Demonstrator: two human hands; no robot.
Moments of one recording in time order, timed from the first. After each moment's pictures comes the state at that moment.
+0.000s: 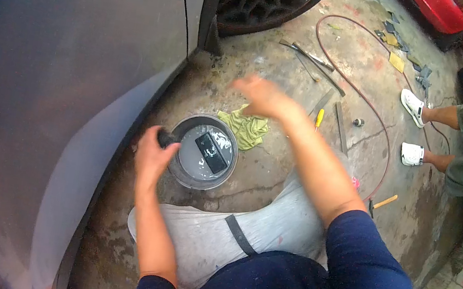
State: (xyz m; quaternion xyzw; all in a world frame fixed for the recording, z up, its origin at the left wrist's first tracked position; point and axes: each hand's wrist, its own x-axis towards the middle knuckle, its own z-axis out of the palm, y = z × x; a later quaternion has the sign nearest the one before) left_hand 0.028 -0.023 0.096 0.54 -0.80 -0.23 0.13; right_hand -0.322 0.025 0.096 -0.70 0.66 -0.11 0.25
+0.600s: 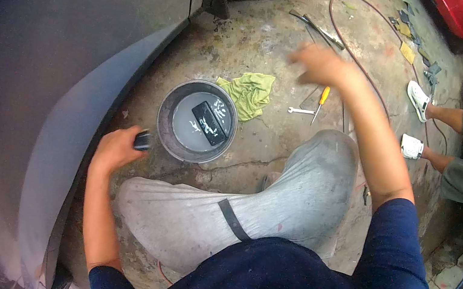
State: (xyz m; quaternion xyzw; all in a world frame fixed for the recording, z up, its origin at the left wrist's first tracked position) left_hand 0.084 -0.047 0.138 0.43 -0.84 -0.23 -0.24; right_hand -0.404 0.051 0.124 -0.70 0.67 0.09 0.24
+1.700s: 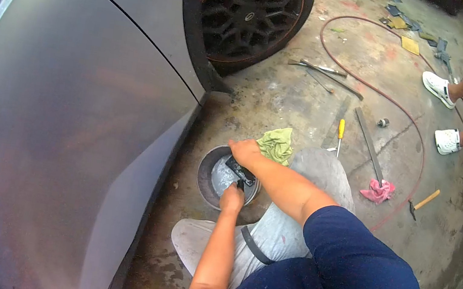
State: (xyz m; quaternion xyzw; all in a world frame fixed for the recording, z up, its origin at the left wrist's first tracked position) left_hand -0.055 0.095 0.012 0.60 -0.76 -0.22 -0.14; right_hand -0.228 0.033 0.011 -0.64 0.72 -0.11 0.26
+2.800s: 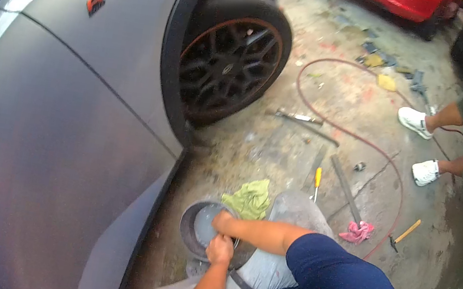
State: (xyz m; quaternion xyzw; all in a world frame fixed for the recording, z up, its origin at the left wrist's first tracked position) left_hand -0.100 0.096 0.045 0.64 -0.72 -0.21 -0.16; right_hand -0.186 0.034 -0.052 -0.81 0.53 0.08 0.26
